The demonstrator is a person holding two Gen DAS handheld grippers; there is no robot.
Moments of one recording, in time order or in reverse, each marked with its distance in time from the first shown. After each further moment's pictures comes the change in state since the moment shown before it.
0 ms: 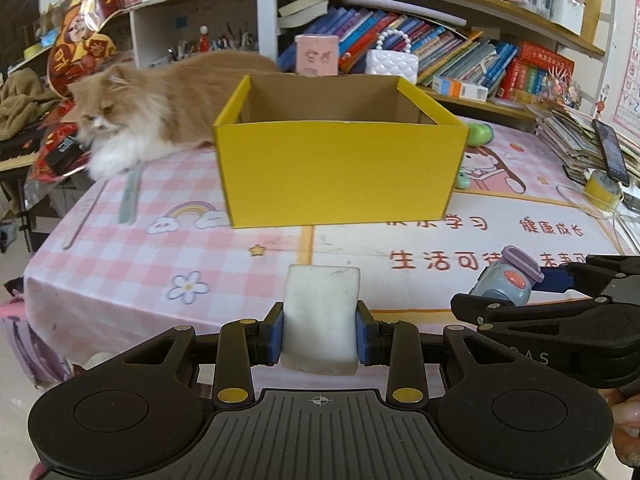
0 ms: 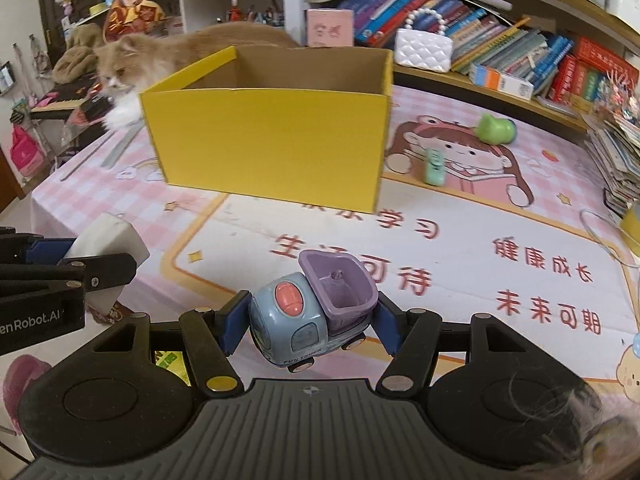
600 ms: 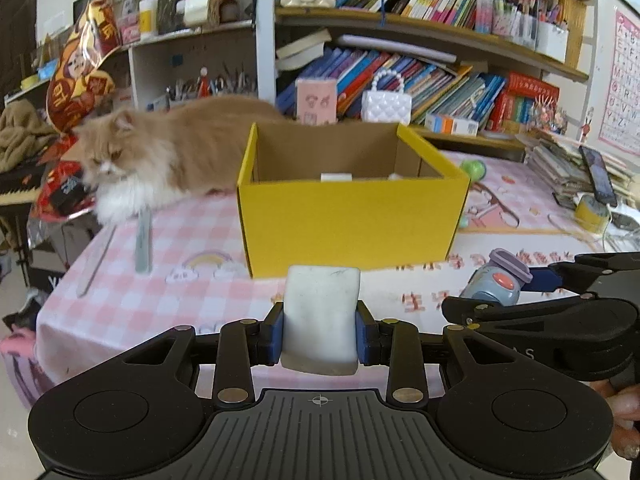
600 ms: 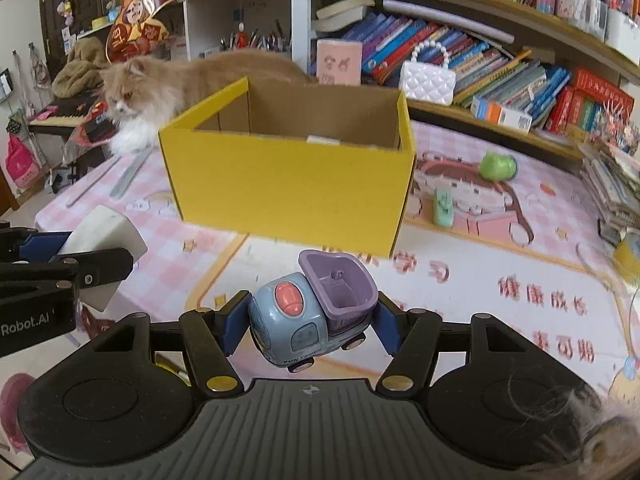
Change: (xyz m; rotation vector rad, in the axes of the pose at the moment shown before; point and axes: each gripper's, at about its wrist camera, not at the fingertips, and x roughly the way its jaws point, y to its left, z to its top) left arm -0.019 0.024 0.025 0.040 -0.115 -0.036; right arm -0.011 0.026 0.030 -0.011 -0.072 -0.036
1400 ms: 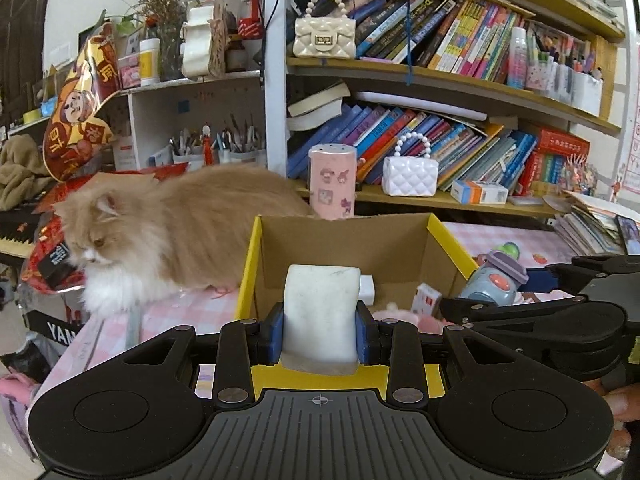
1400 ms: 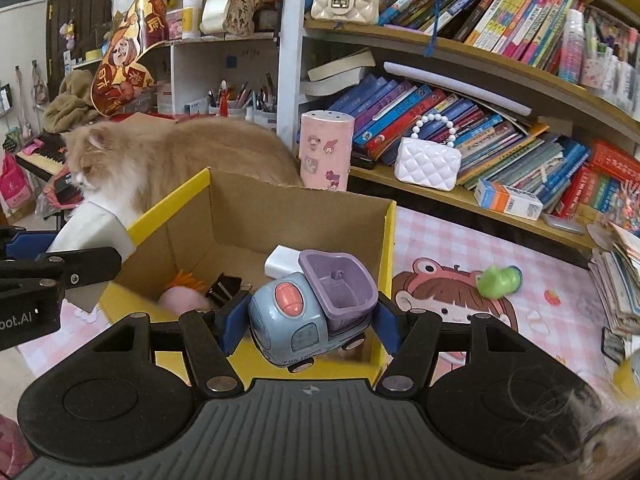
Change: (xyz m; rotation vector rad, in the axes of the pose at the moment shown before) left arm 0.066 0.003 0.095 -0.029 -0.113 0.045; right arm 0.063 -0.038 0.110 -0.063 -0.120 -0.007
